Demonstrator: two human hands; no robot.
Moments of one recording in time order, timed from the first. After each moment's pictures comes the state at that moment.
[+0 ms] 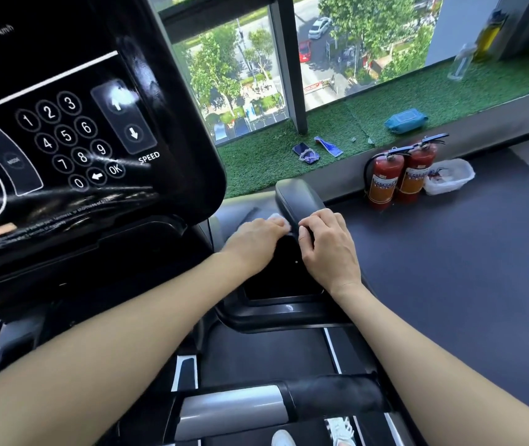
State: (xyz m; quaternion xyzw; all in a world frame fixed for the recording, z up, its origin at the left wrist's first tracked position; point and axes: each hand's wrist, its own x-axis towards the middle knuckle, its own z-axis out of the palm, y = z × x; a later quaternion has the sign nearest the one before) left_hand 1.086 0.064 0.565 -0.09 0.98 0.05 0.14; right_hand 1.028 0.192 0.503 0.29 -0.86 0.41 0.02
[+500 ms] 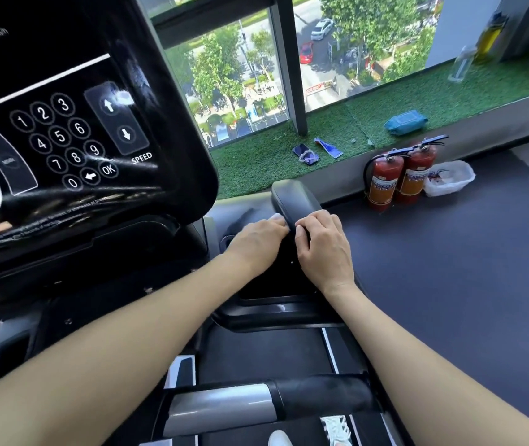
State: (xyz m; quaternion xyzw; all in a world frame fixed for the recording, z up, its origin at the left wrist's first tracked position) left_hand 1.079 0.075 0.559 -0.09 0.99 0.07 0.12; right_hand 1.029 0.193 0.504 0.28 -0.86 0.44 0.01
